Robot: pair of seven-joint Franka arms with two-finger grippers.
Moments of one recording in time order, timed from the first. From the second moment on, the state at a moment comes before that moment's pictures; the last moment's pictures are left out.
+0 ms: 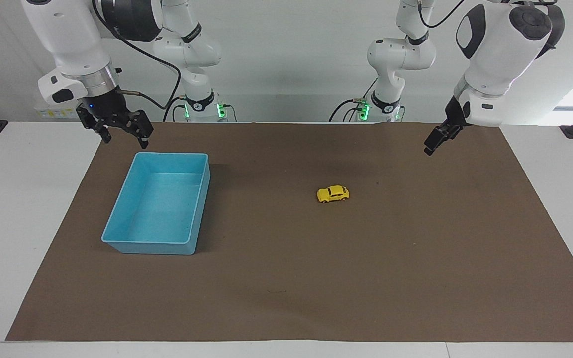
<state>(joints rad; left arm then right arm) -0.15 -0.06 -0.02 -1.77 -0.03 1.66 -0.84 -0.03 0.01 0.01 -1.60 -0.04 1.64 0.16</state>
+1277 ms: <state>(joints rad) -0.39 0.02 -0.02 -1.88 -0.11 1.95 -2.05 -0.03 0.01 0.01 -1.60 -0.04 1.64 0.16</state>
